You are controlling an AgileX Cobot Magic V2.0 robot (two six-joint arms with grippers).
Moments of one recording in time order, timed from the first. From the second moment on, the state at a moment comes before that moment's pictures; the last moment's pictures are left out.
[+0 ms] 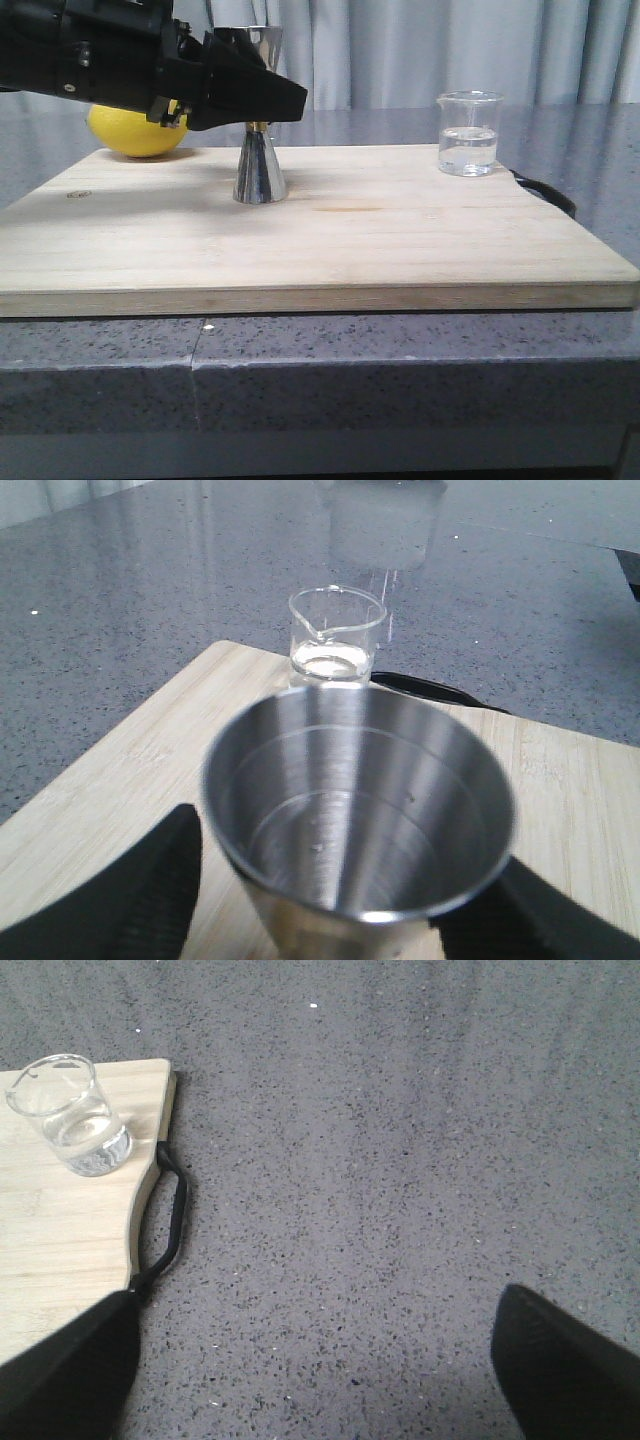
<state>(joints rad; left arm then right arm) -0.29 1.78 -1.04 -1.77 1.00 2.14 0.01 0.66 -0.68 0.00 0.65 0.08</state>
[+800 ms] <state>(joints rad) -0.29 1.78 -1.04 -1.77 1.12 2.14 0.14 0.75 -0.68 0.17 0.44 -0.06</state>
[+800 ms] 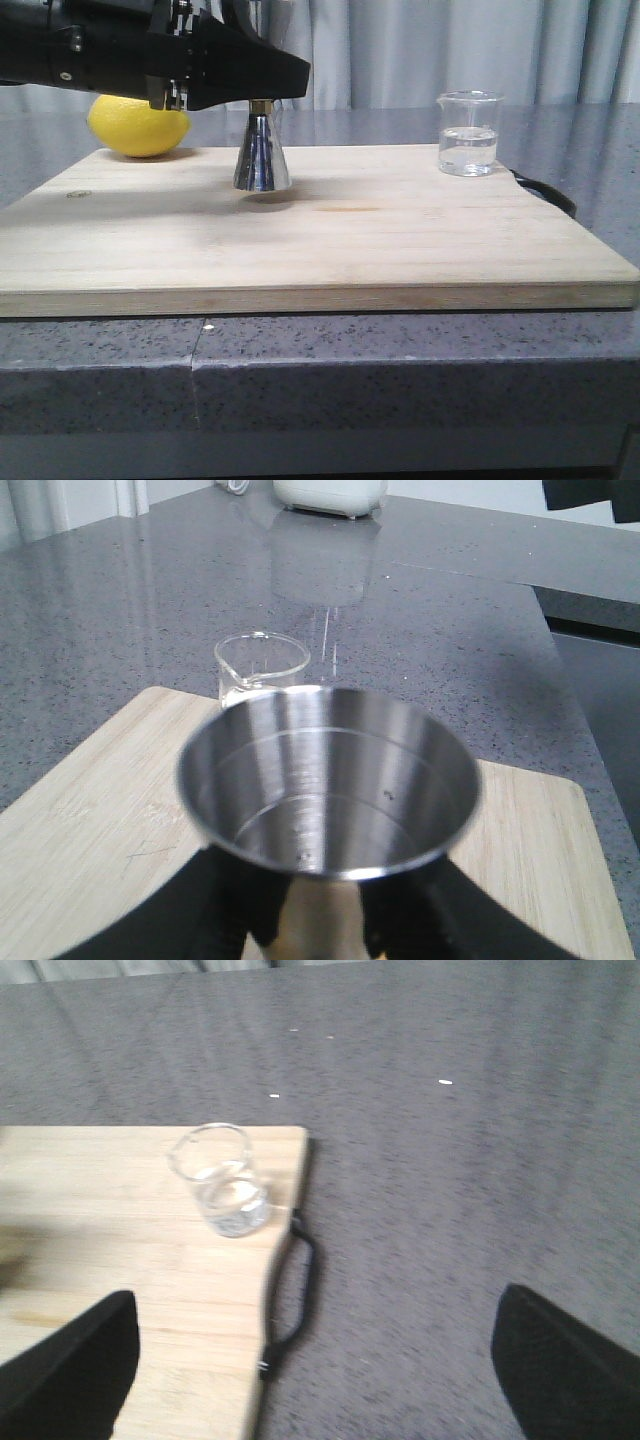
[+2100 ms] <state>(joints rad) -0.29 1.78 -1.04 -1.77 1.13 2.14 0.39 1.57 -0.54 0.17 -0.82 -0.07</state>
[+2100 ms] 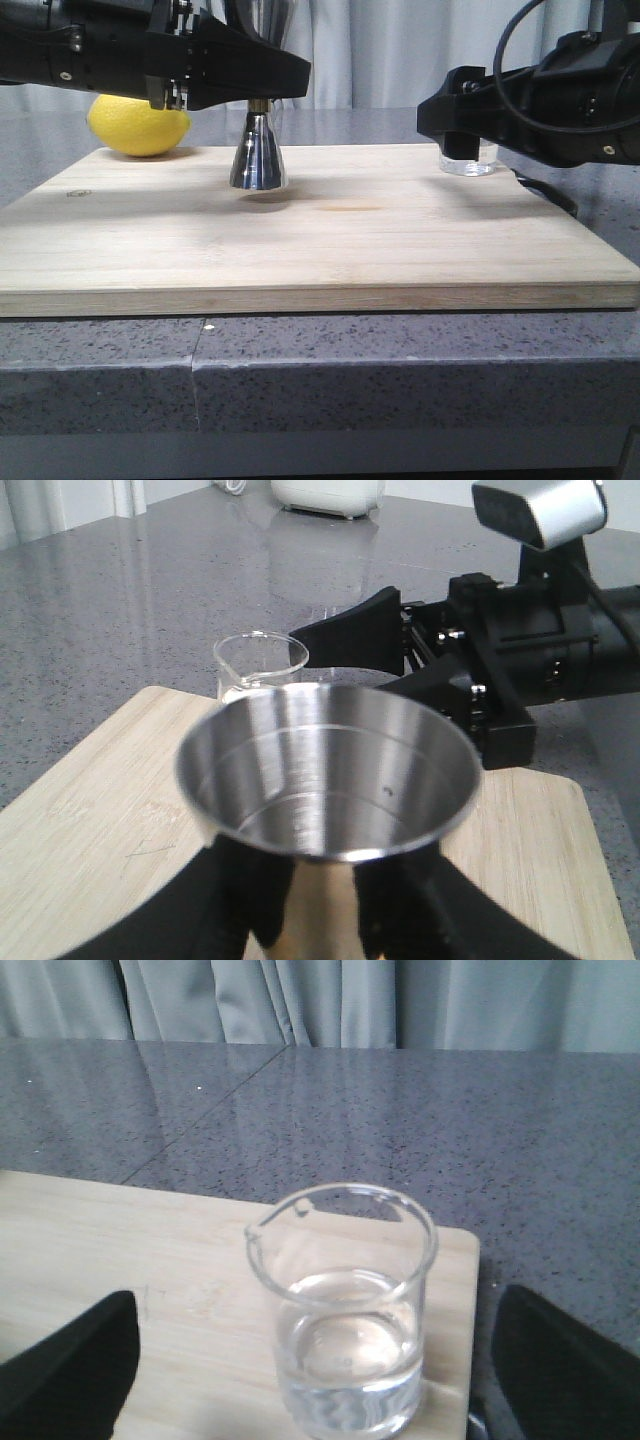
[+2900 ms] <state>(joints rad) -0.29 1.78 -1.04 -1.76 1.13 2.14 0.37 1.67 -0.61 0.08 -0.81 -0.07</state>
